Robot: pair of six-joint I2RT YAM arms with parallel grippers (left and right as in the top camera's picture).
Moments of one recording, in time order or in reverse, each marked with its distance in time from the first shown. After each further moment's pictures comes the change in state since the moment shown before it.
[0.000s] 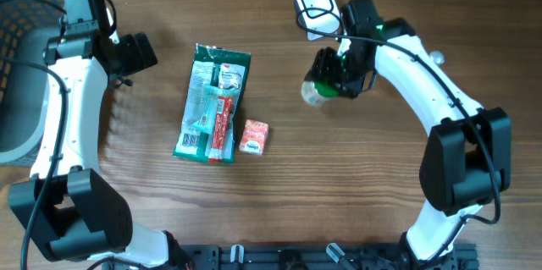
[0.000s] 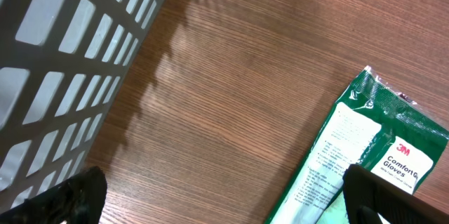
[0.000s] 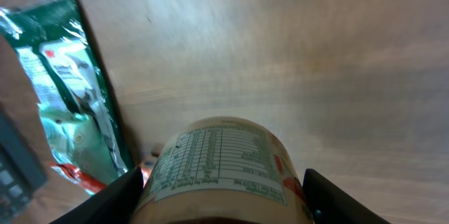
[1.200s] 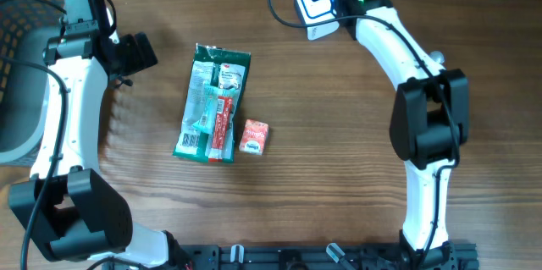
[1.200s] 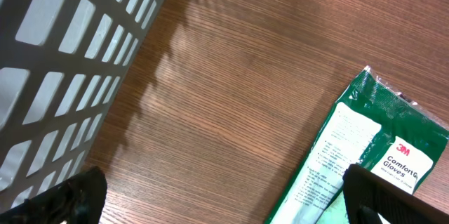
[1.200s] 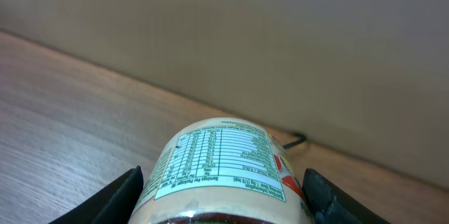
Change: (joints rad) left arm 0.000 0.000 0.000 0.000 0.000 0.000; right arm -0.006 0.354 0.341 0.844 0.306 -0.717
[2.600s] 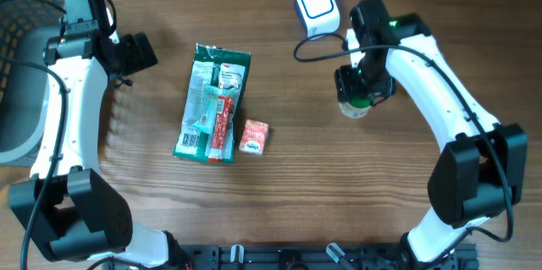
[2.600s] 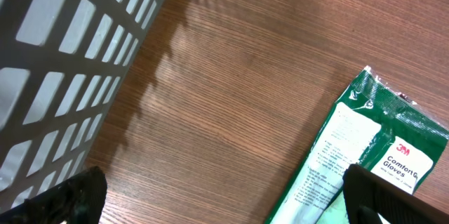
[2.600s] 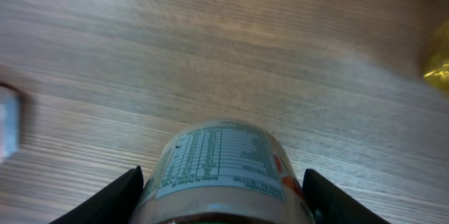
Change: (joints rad) left arm 0.000 0.000 0.000 0.000 0.000 0.000; right arm -0.002 -0.432 -0.386 -1.061 0.007 0.212
